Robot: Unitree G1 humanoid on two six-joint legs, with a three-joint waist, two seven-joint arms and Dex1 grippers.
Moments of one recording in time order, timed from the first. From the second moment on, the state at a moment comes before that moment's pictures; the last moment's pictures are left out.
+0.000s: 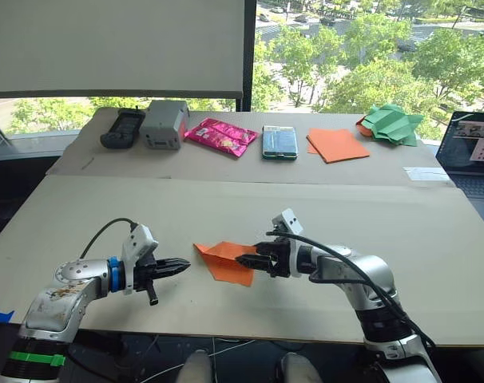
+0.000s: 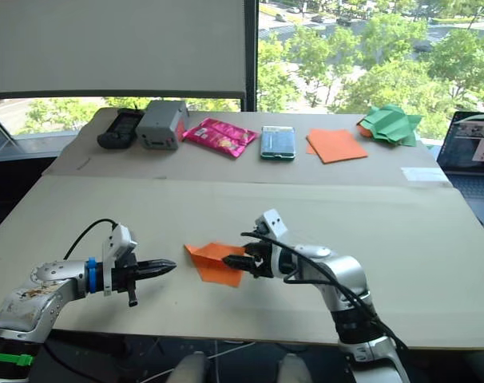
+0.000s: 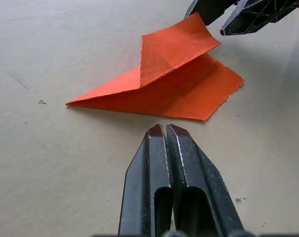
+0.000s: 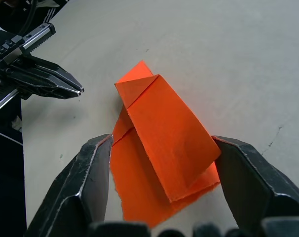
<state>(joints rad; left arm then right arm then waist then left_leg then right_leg) -0.10 0.74 0.06 -0.13 -0.44 0.52 -1.08 -0.42 -0.27 0.13 -0.16 0.46 1.03 0.70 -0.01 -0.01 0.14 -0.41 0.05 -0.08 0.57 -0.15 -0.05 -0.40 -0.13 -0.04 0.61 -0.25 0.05</state>
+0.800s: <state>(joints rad) -0.19 0.70 0.06 -0.10 -0.47 0.54 -1.04 -0.50 -0.54 0.38 -0.40 -0.01 0.33 0.65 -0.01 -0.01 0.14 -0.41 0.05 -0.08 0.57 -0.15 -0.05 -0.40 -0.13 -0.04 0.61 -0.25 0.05</state>
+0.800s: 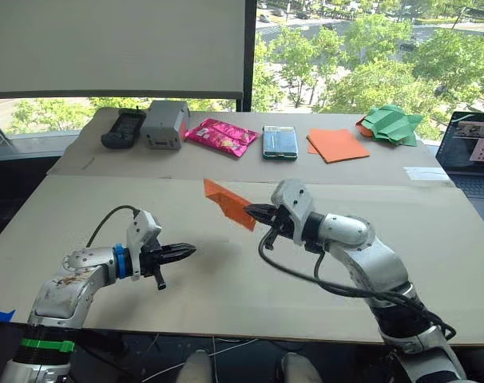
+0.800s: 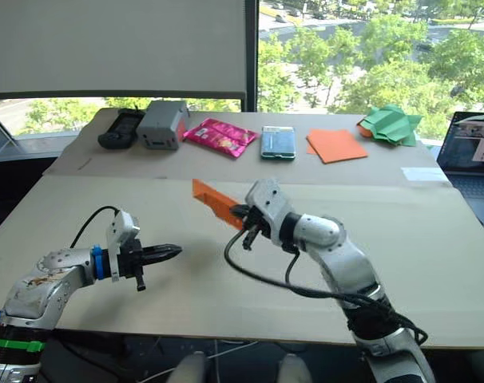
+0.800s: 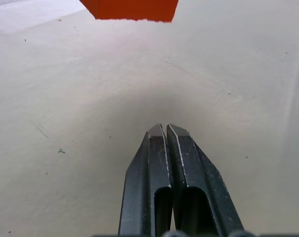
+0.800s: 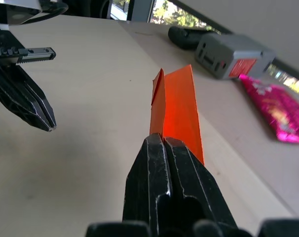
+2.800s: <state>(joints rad) -0.38 0.52 -0.19 0.13 -0.30 0.39 -1.01 -0.47 -0.34 0.35 -0.17 -0.13 0.55 0.67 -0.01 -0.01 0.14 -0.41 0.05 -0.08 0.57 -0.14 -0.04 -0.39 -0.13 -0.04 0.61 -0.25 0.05</state>
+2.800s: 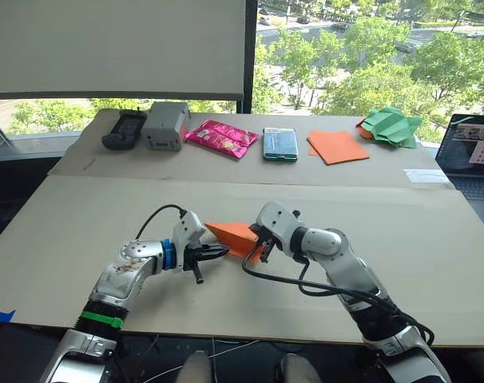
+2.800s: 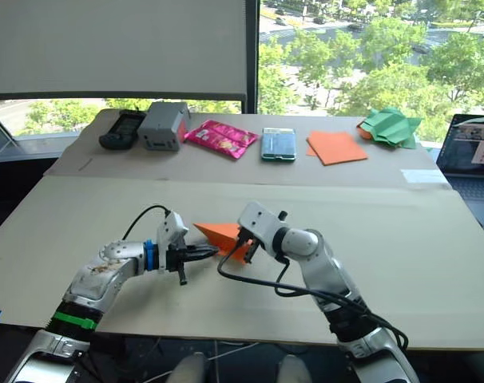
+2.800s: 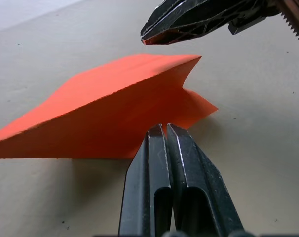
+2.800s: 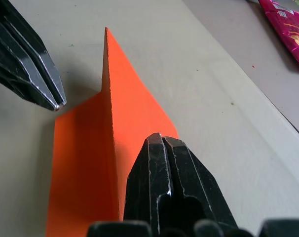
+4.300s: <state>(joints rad) -0.36 0.51 -0.18 0.13 -0.24 0.38 -0.97 -0.41 -0.27 0.27 -0.25 -0.03 0.75 0.62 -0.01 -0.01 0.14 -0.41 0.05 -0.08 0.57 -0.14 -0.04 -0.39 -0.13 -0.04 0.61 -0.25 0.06</state>
